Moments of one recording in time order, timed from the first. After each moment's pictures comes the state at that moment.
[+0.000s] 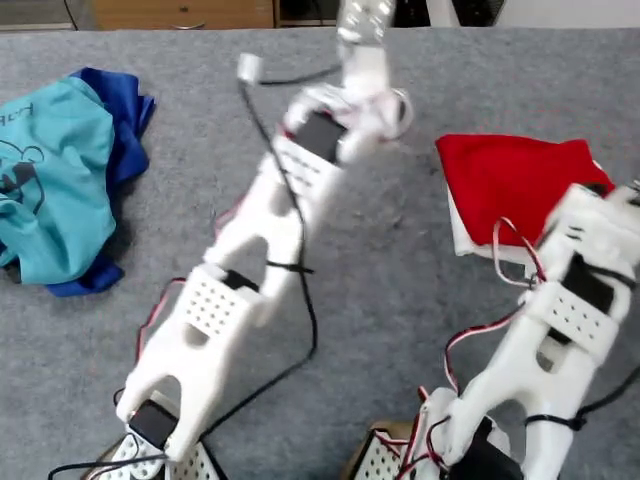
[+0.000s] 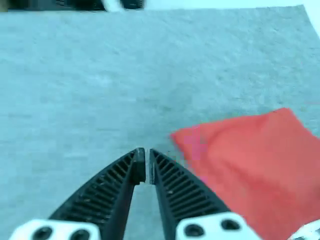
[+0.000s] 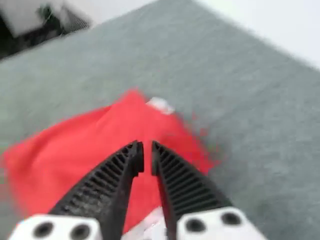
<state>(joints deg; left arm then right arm) 27.9 51.9 -81.2 73.6 8.8 33.1 -32.7 48.7 22.8 -6.7</state>
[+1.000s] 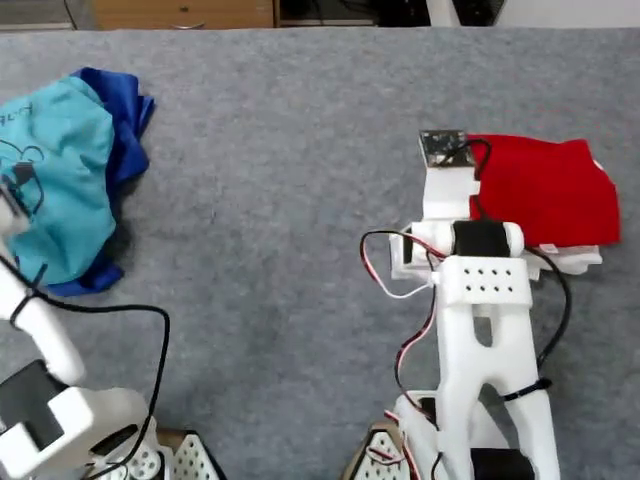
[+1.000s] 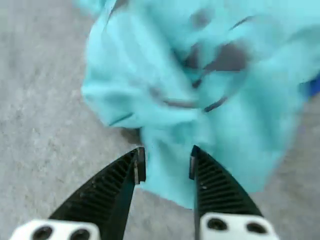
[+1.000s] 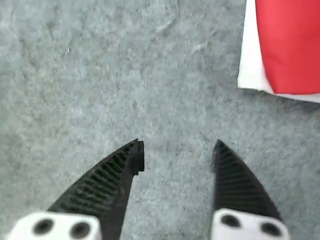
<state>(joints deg) -43.1 -7.3 11.2 66.5 -11.8 -2.5 -32.7 39.4 76.1 -6.3</state>
